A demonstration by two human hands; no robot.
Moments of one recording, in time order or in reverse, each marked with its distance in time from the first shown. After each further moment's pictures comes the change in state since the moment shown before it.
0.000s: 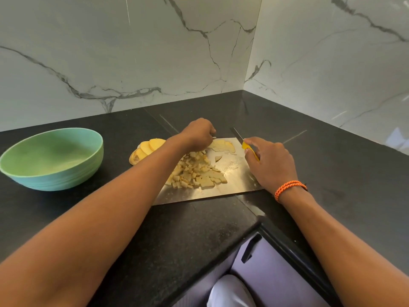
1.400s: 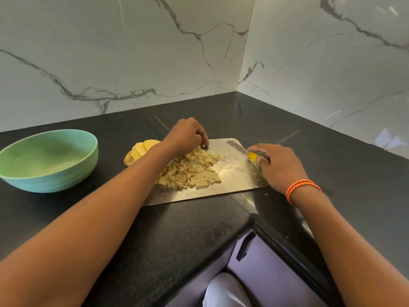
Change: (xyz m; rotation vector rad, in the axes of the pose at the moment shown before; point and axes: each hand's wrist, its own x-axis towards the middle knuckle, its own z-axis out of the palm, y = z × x) left_hand -0.024 -0.002 -0.010 -0.141 0.074 0.018; right_hand -0.010 0.018 -0.029 0.074 -0.196 0.155
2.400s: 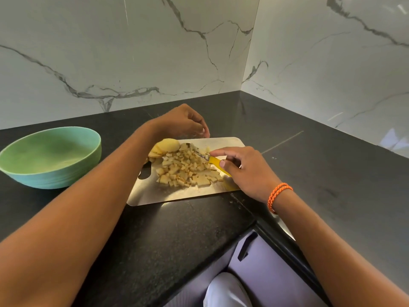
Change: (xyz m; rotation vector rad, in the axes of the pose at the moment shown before) left_hand -0.003 -0.003 -0.051 -0.181 -0.211 0.116; right_hand -0.012 -0.048 0.029 0.310 -0.131 -0.294
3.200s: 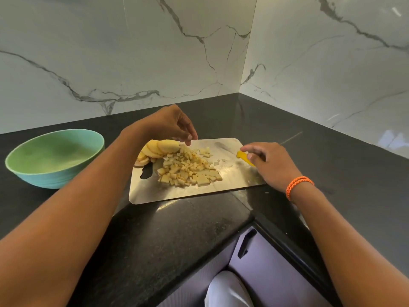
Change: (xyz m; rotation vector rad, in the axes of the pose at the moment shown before) left_hand -0.016 -0.010 -0.020 0.135 -0.038 -0.008; right_hand -0.001 0.041 -0.037 -0.094 0.102 0.118
